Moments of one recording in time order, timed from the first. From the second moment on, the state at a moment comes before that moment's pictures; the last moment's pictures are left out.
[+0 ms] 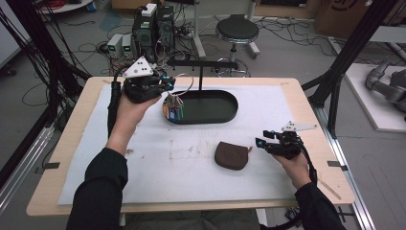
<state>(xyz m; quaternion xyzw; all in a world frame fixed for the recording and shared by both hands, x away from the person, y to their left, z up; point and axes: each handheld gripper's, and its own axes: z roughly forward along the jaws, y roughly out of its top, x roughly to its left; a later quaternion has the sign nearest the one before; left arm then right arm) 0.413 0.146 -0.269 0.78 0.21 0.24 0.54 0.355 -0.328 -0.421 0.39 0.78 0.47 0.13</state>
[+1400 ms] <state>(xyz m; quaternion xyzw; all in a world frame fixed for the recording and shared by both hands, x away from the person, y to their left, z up) 0.484 0.157 -0.310 0.74 0.33 0.27 0.53 0.355 -0.330 -0.421 0.38 0.78 0.47 0.13</state>
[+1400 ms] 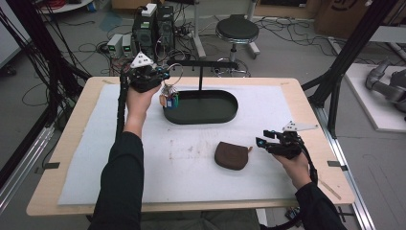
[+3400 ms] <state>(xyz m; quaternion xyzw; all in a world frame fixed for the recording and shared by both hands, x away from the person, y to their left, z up) 0.497 0.160 -0.330 0.72 0.38 0.26 0.52 0.356 -0.332 -0.421 0.39 0.78 0.48 0.13</state>
